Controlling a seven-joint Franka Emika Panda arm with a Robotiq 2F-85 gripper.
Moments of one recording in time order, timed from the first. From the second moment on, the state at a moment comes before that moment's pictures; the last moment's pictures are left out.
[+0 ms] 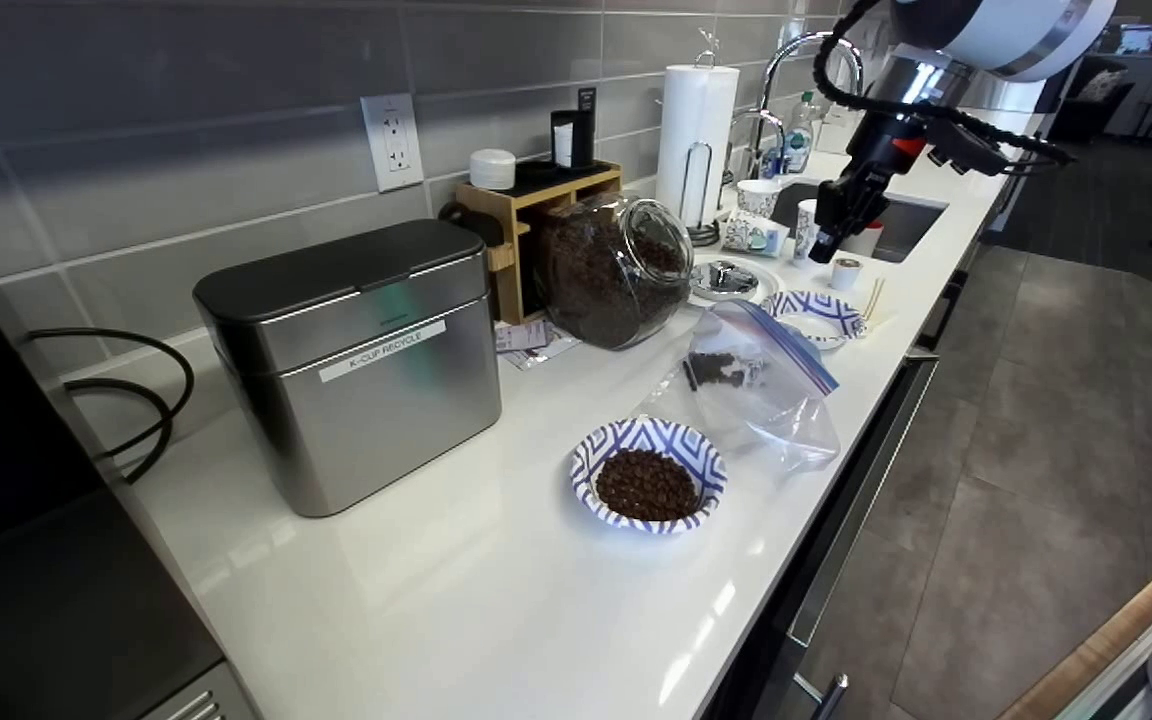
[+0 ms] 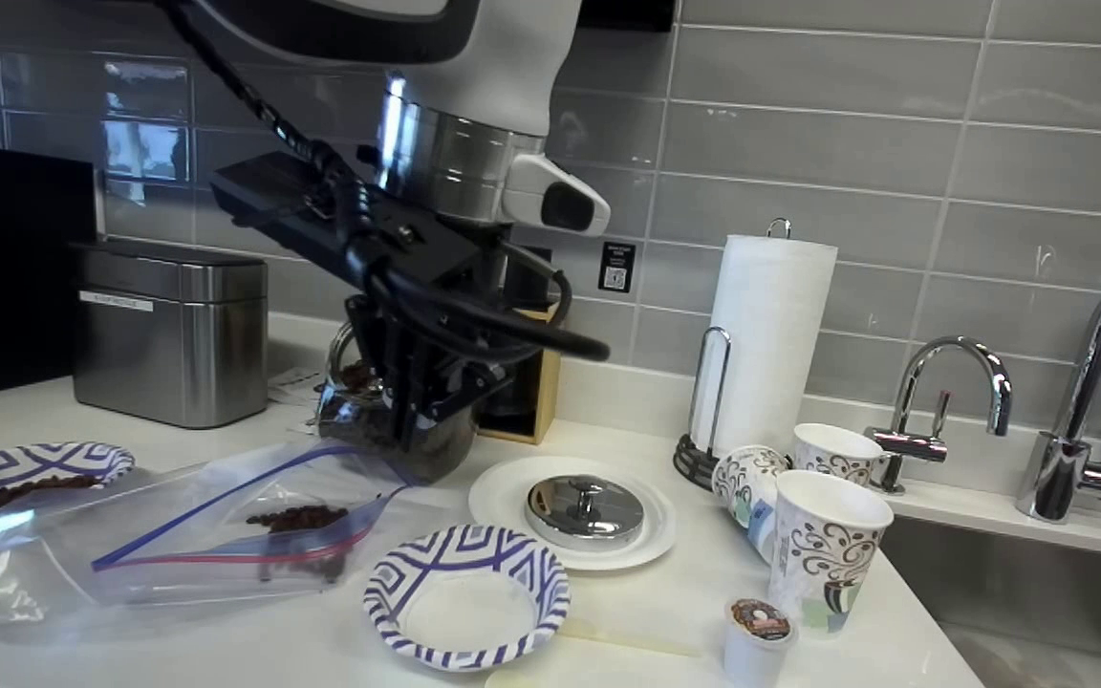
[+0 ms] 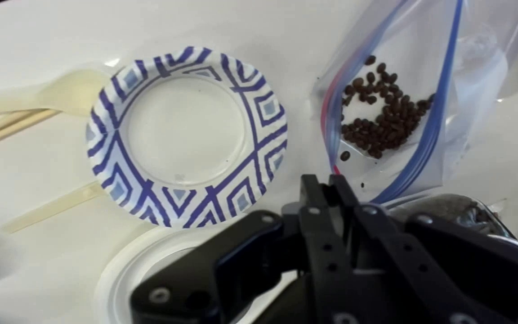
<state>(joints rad) -0.06 -0.11 -0.05 -2.37 0.36 2.33 -0.46</state>
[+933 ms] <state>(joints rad) -0.06 -0.06 -0.08 -2.42 0.18 2.48 -0.41</state>
